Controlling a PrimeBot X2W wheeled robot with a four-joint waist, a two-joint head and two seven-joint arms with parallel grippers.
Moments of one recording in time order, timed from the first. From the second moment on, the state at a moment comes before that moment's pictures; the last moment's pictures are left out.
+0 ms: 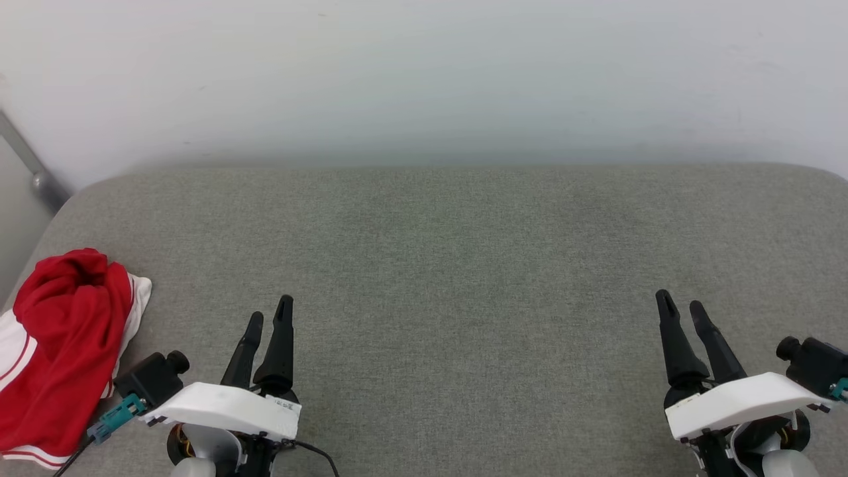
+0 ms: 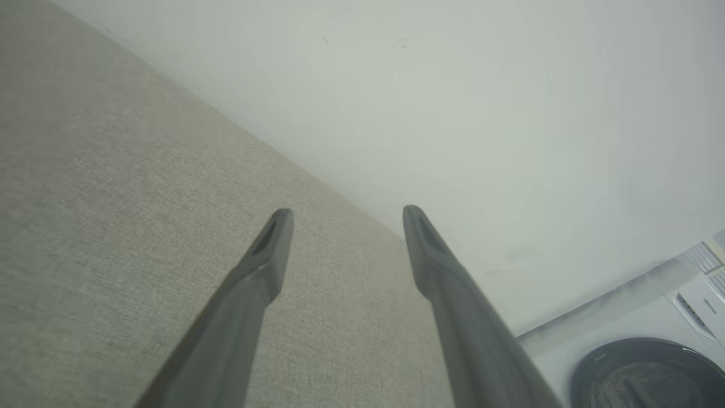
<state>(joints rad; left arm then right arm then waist) -0.10 0.08 -0.07 0.20 -0.87 -0.13 -0.09 -0.08 -0.05 -0.01 0.18 0.65 0.13 -0.05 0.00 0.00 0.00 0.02</state>
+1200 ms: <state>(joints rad) -0.13 0.08 -0.11 0.24 -0.37 -0.12 -0.19 -0.05 -0.05 -0.03 0.14 0.24 0.13 -0.04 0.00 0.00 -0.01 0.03</state>
